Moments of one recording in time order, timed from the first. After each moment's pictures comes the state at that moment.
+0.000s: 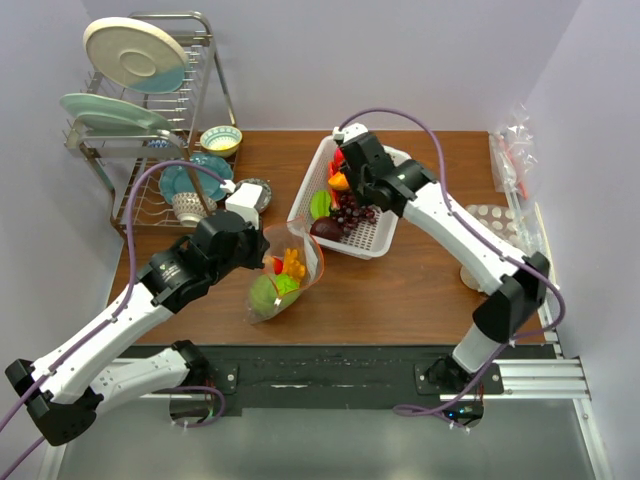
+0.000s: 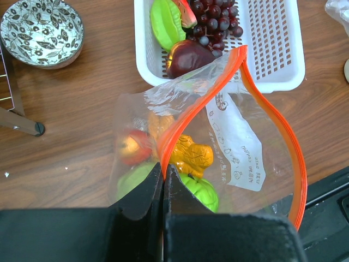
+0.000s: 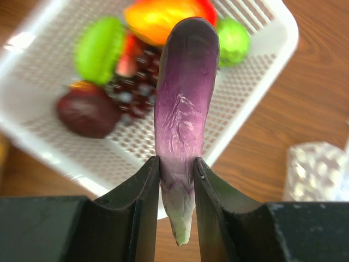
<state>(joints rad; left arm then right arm) -0.77 0.93 1.04 -0.67 -0.27 -0.38 0.69 1.67 1.71 -0.87 0.46 0.07</state>
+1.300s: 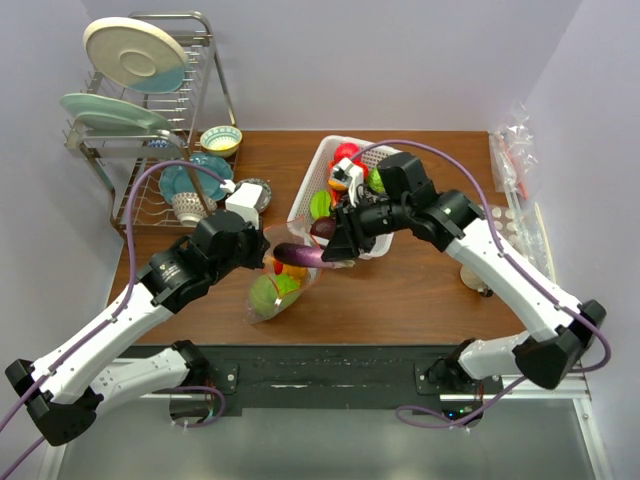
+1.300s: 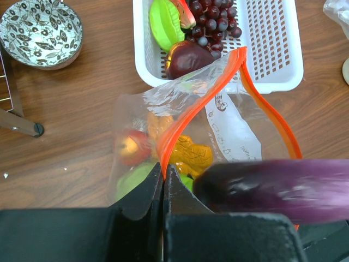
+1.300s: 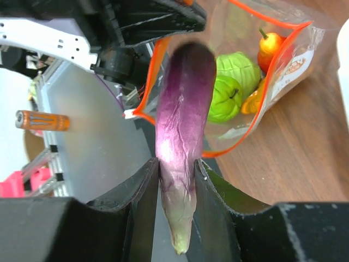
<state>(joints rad) -0.77 0.93 1.04 -0.67 -0.26 -0.38 0.69 1.34 1.46 -0.79 -0.67 0.21</state>
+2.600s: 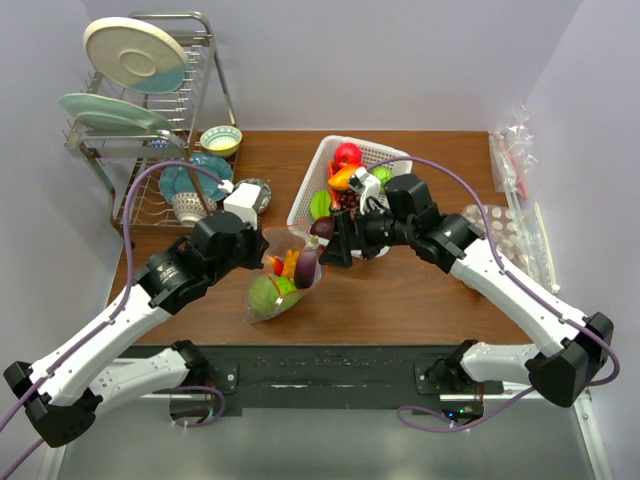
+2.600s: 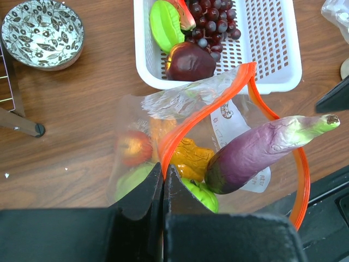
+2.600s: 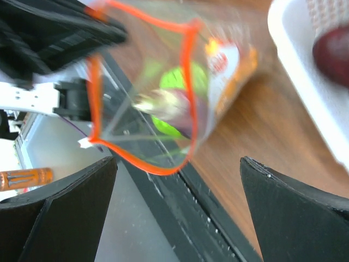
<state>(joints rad) -0.77 0.92 1.04 -0.67 -0.27 -0.38 0.69 1.23 1.22 -0.57 -0.45 0.40</state>
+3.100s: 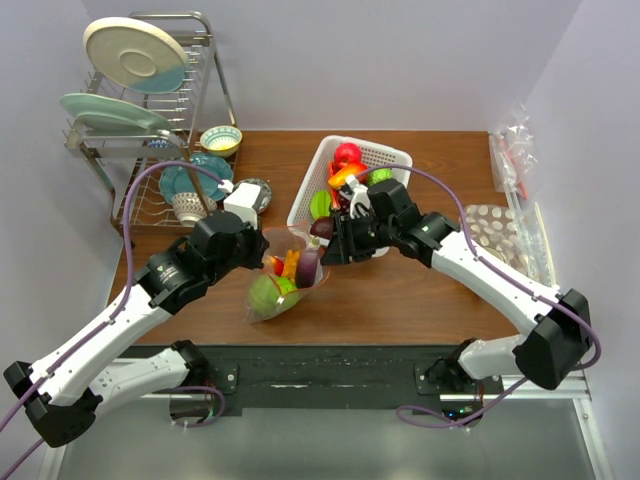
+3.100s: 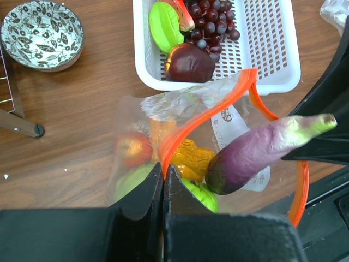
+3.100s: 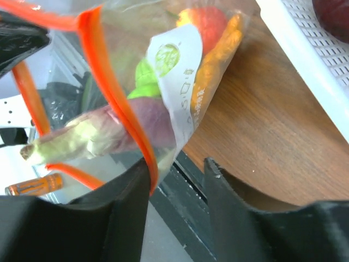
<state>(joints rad) -0.77 0.92 1.04 -0.67 -0.27 -0.38 0.69 1.34 1.15 -0.53 -0.44 0.50</state>
